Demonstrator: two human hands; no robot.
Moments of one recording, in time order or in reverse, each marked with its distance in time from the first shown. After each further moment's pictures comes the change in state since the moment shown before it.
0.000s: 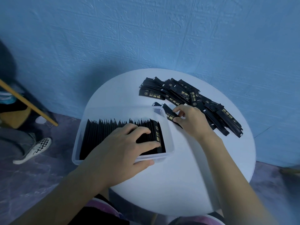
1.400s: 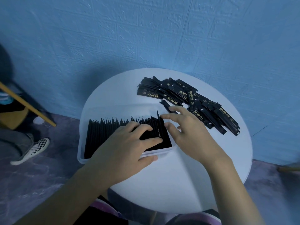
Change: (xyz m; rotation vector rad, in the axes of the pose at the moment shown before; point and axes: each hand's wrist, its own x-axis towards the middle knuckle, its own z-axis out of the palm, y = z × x) left_hand 0.011 0.000 0.004 0.095 -0.004 0.050; right_hand -0.072 -0.061 -0.036 0.058 -0.085 -0.115
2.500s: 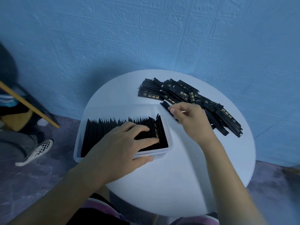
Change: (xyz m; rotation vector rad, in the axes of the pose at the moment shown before) left_hand -0.003 -0.010 -0.007 0.007 -0.019 -0.009; right_hand 0.041 0.031 0.006 0.432 0.165 0.158
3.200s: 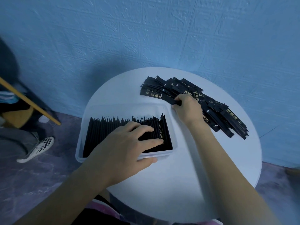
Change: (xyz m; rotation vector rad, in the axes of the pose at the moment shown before) left_hand 0.005 -0.001 0.004 -0.011 0.033 0.009; right_hand 0.079 0.040 0.030 -0.473 0.076 0.022
